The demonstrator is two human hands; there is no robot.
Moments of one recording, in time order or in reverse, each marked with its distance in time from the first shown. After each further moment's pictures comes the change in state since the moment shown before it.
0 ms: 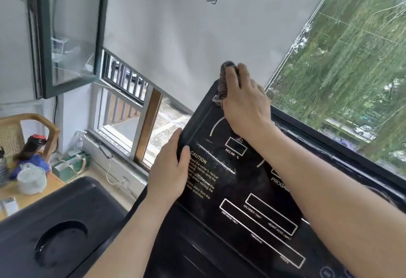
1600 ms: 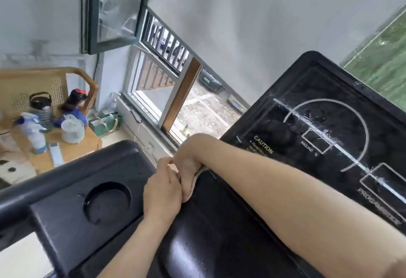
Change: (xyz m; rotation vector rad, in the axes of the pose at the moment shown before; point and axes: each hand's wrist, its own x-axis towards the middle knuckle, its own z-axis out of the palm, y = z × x) left_hand -0.054 -0.114 -0.025 0.010 0.200 -0.464; right_hand -0.026 -0.195 0.103 -0.240 -1.299 -0.851
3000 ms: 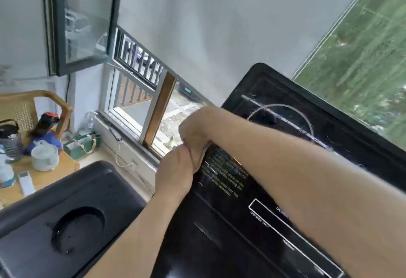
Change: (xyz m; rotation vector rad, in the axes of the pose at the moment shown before) left_hand 0.012 0.086 0.022 0.078 -0.182 0.188; right_hand -0.092 0.043 -0.016 -0.096 0.197 0.277
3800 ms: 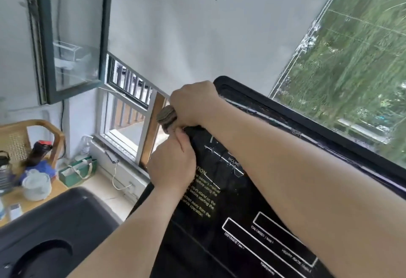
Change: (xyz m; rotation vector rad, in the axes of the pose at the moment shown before) left_hand 0.025 0.076 0.031 0.168 0.318 0.166; right_hand -0.005 0.078 0.012 0.086 0.690 0.264
